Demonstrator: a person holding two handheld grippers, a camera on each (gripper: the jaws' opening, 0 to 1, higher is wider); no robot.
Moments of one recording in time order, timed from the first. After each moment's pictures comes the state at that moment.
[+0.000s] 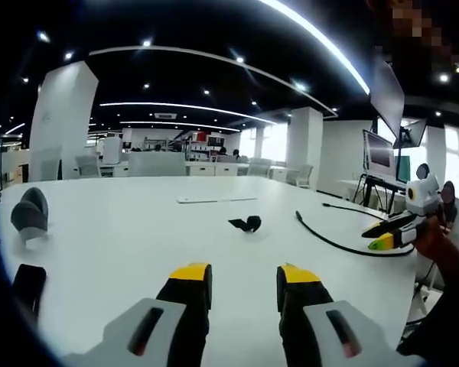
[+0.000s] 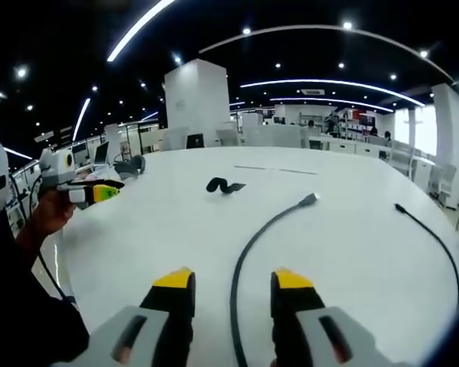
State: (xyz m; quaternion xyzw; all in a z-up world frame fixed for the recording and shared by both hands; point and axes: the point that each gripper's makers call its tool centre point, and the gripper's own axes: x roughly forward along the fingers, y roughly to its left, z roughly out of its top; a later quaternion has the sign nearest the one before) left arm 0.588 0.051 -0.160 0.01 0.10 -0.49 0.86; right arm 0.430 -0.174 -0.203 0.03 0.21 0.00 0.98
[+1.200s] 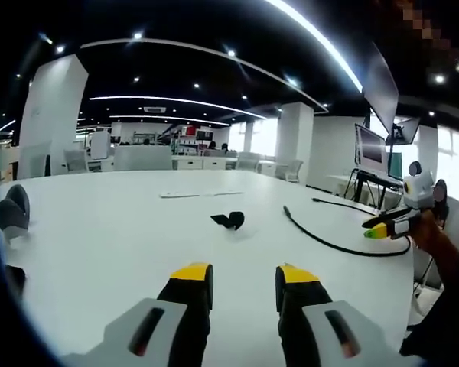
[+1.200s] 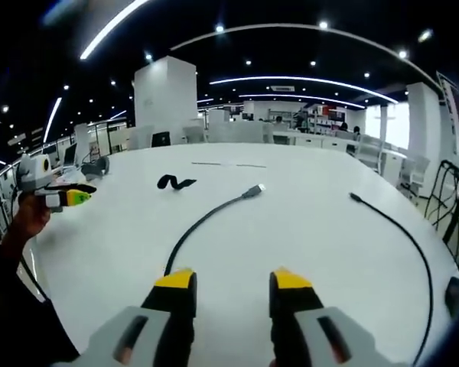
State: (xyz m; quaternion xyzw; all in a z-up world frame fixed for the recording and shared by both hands) left arm 0.576 0.012 -0.176 0.01 0.12 -0.52 0.85; right arm 0.392 -0.251 -0.217 0.04 0.23 -0.10 0.97
